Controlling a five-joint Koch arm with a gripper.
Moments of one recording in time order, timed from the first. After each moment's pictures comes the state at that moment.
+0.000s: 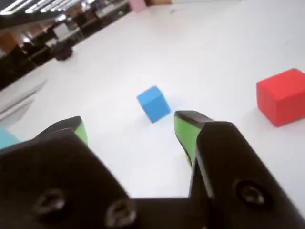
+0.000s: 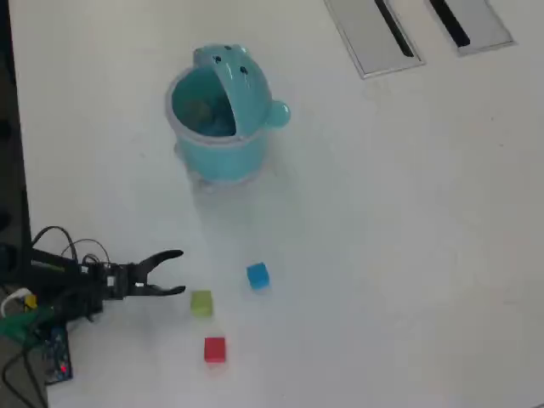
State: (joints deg) arm 14.9 131.2 177.4 -34.2 -67.6
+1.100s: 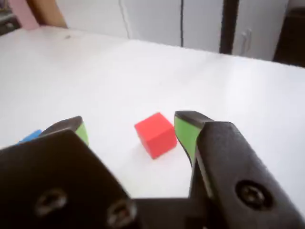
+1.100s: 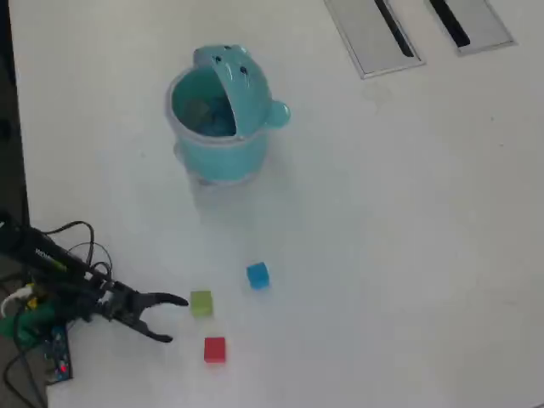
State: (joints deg) arm 43.9 131.2 166.8 -22.5 -79.5
